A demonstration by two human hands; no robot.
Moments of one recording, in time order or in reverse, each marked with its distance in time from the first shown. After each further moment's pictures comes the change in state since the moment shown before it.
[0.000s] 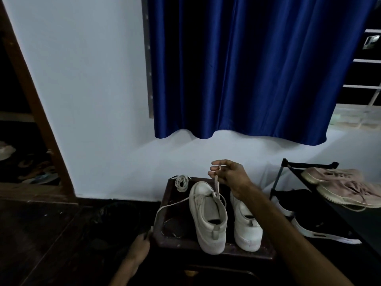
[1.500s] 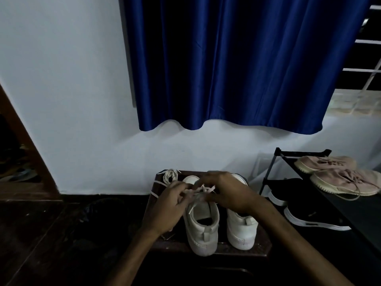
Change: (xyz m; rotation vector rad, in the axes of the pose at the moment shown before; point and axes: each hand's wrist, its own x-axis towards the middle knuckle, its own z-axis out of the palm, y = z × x) left_hand -0.046 0.158 0.062 0.347 -0.162 0.832; right_hand -0.030 -0.003 -0.021 -1.175 -0.464 -0.521
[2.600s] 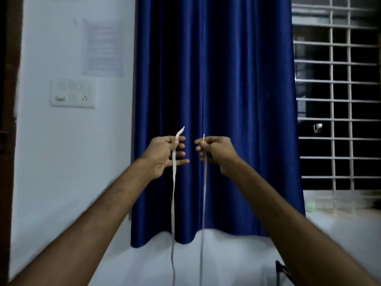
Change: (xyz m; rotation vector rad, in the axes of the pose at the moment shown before) left_hand 0.172 0.292 -0.205 -0.696 0.192 0.129; right_hand 0.101 -0.101 -0.303 0.813 0.753 0.052
